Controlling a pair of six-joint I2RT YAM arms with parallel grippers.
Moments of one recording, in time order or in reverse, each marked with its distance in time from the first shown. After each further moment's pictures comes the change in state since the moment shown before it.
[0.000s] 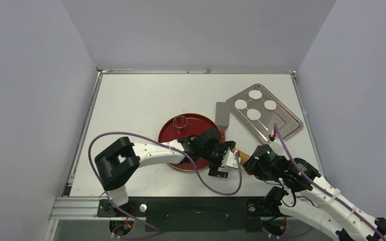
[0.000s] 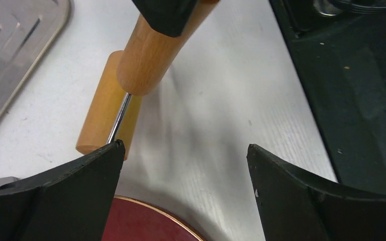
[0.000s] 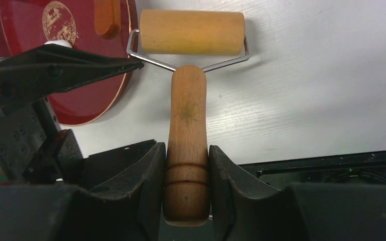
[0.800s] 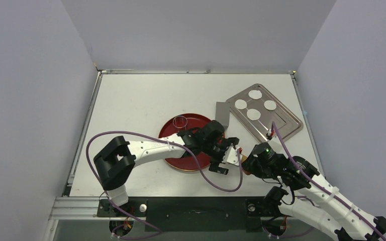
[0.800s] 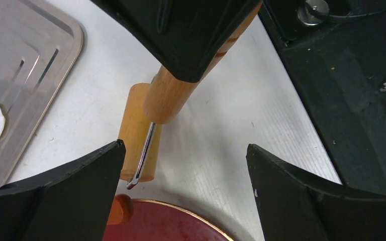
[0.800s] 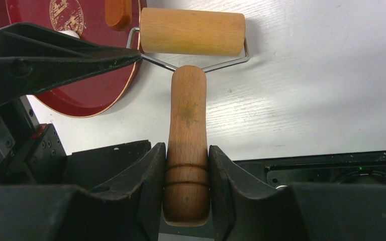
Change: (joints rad) left arm 0.018 0.014 0.140 -0.161 0.061 0.116; right arm -0.014 0.031 0.021 0.021 -0.042 -0.018
